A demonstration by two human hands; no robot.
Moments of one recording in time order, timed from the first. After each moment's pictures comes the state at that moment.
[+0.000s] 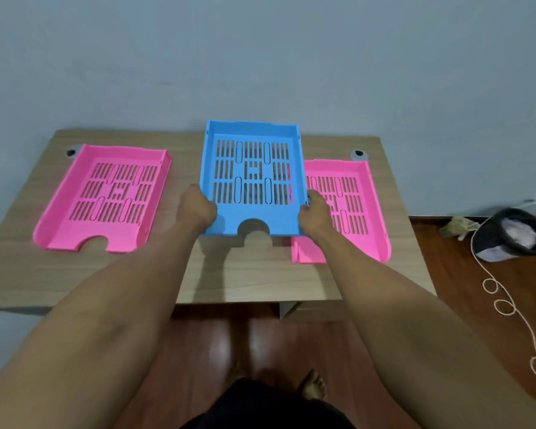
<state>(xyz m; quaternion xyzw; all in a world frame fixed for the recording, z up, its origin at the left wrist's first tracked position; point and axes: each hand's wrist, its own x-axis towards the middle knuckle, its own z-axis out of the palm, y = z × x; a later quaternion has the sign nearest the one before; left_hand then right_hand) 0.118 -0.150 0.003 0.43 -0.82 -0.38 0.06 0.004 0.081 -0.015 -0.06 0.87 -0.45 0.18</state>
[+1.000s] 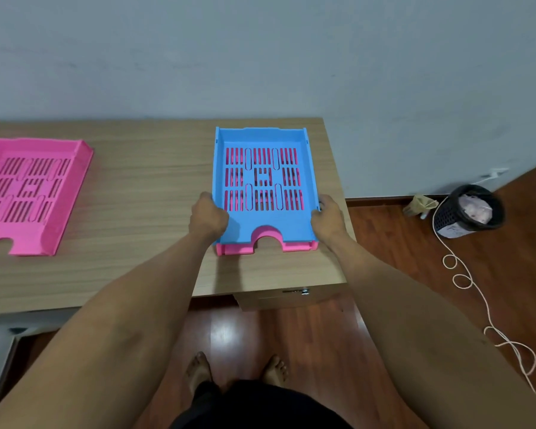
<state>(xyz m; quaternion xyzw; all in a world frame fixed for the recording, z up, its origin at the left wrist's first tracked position) 0.029 0.053 -0.039 0.40 -0.81 -0.43 0.01 -0.068 0.290 -0.034 0.00 0.86 -0.47 0.20</state>
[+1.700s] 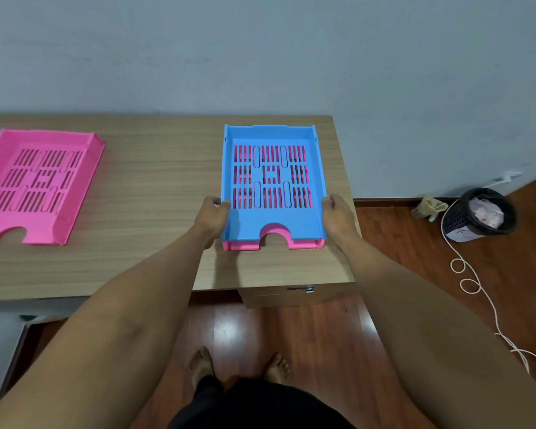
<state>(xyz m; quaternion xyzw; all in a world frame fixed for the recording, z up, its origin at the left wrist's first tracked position) 0.038 0.043 -0.054 0.43 -0.69 -0.58 -0.04 -0.068 0.294 -0.032 0.03 0.86 -0.46 0.20</state>
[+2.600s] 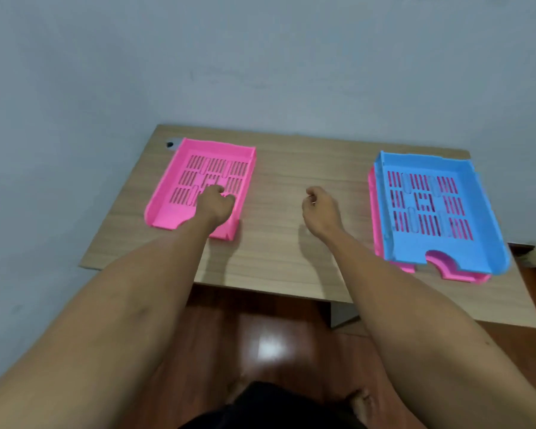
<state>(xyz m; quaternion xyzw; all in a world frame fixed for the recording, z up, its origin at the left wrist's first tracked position) 0.247 -0.291 0.015 0.44 -0.79 -0.41 0.06 0.116 -0.087 -0.004 -0.17 0.88 -0.42 0.15</state>
